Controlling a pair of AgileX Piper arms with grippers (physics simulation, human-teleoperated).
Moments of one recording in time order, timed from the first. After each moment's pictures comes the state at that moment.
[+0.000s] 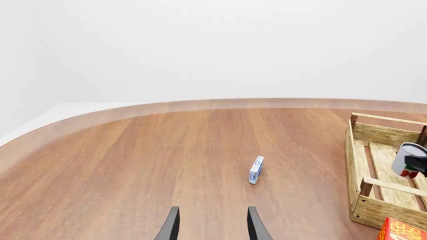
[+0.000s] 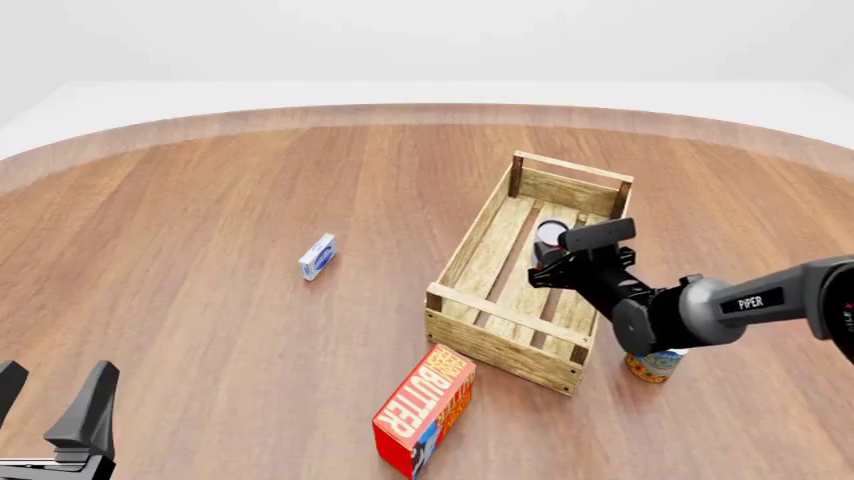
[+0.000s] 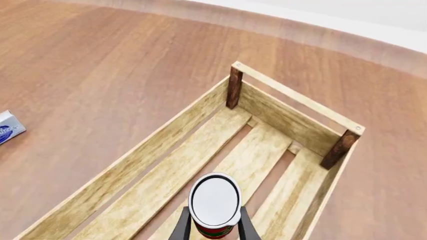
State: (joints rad) left arm 0.00 0.00 0.00 0.00 0.00; right arm 0.23 1.93 -0.82 -0.68 -0.07
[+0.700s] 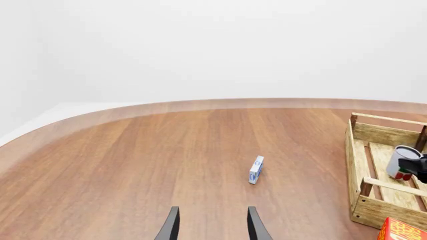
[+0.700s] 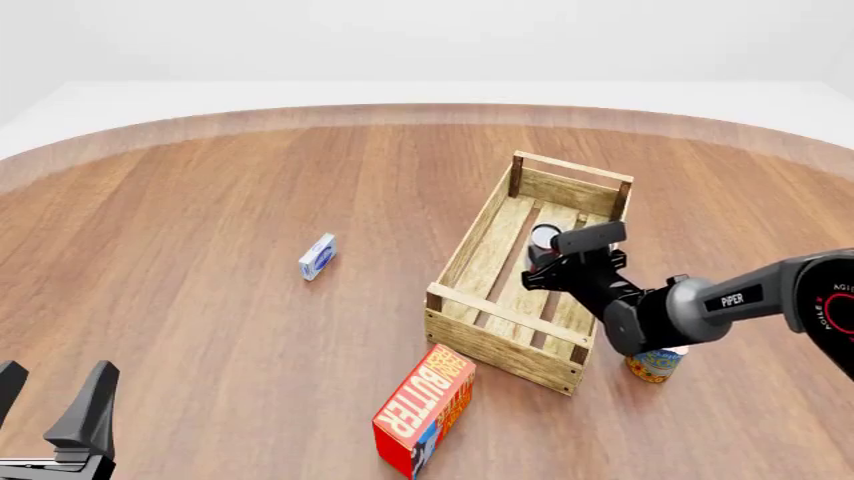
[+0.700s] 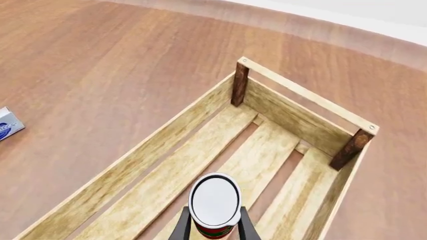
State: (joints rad) left arm 0.00 0.00 0.00 0.00 0.00; right arm 0.24 1.98 -0.85 -0.68 -0.06
